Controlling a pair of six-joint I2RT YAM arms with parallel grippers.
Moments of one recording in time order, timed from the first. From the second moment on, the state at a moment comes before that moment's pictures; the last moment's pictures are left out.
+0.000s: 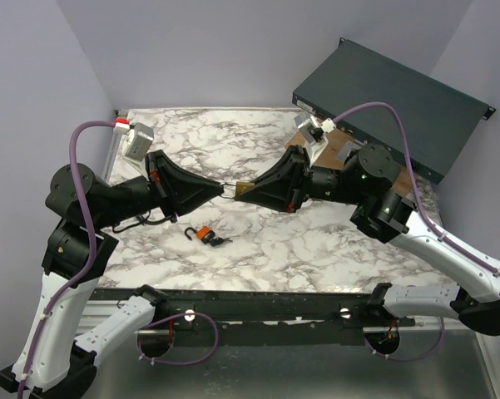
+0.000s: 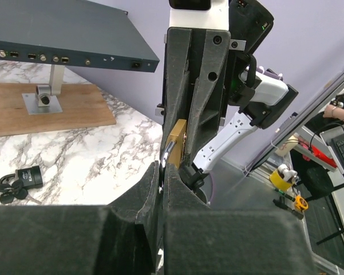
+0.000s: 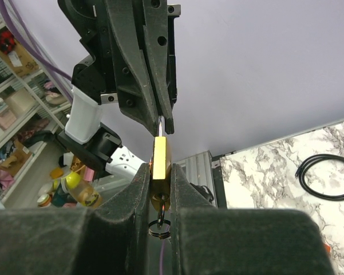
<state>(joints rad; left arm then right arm) -0.45 0.81 1.38 -0.41 0.78 -0.56 0.97 1.16 1.31 0.10 -0.55 0.53</state>
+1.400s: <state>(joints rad) -0.65 0.78 1.26 -0.44 0.25 -0.41 1.00 1.26 1.44 -0.14 -0.28 0.44</state>
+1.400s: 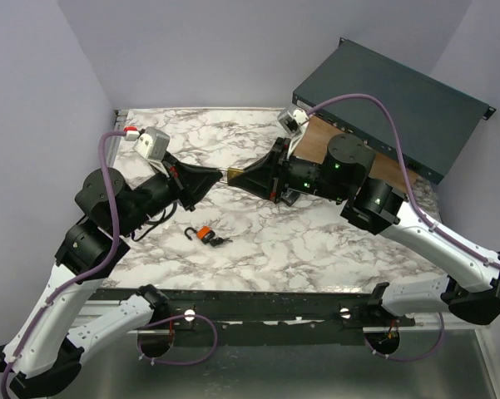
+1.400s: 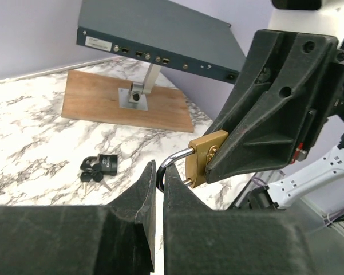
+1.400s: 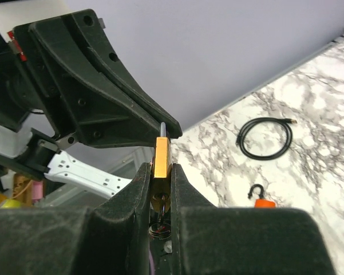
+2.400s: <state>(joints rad) -0.79 0.93 1.40 -0.58 0.01 -0.41 1.02 1.31 1.54 -0.32 -0.10 0.36</state>
